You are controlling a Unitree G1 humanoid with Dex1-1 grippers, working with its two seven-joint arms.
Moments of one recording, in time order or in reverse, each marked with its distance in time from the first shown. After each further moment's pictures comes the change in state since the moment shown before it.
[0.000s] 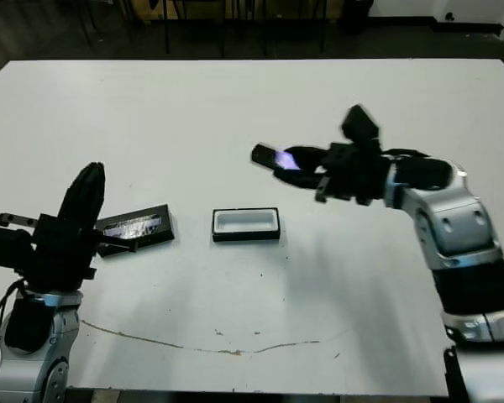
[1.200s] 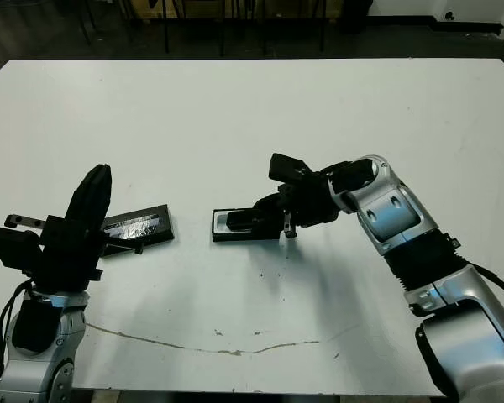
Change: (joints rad) left arm 0.007 -0.003 -0.029 0.010 0.004 -0.009 0.009; right arm -0.109 0.044 0.227 0.178 -0.220 -0.056 0.212
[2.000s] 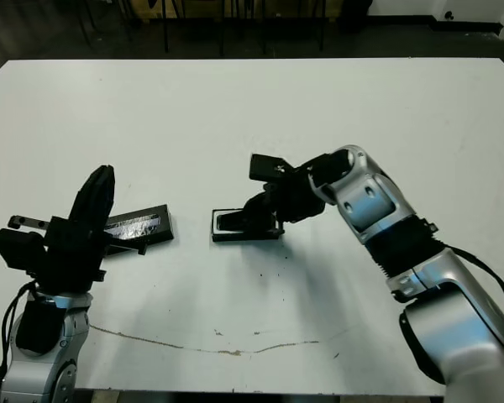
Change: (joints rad) left arm 0.005 -0.002 -0.022 -0.004 0.020 0.000 0.019; right arm -0.097 0.073 0.074 0.082 -0.093 -0.008 0.041
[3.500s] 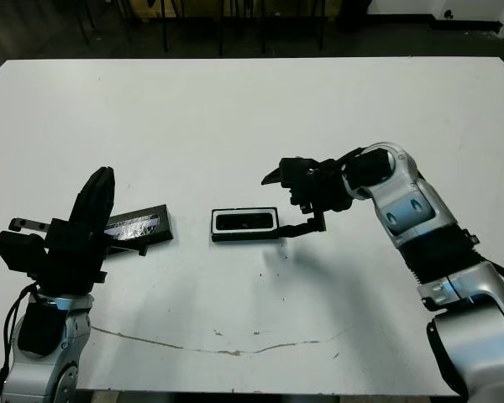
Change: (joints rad) left arm 0.006 -0.002 0.000 0.005 -0.003 -0.010 0.009; right arm 0.101 -0.127 -0.192 -0.077 0.066 -0.220 0.009
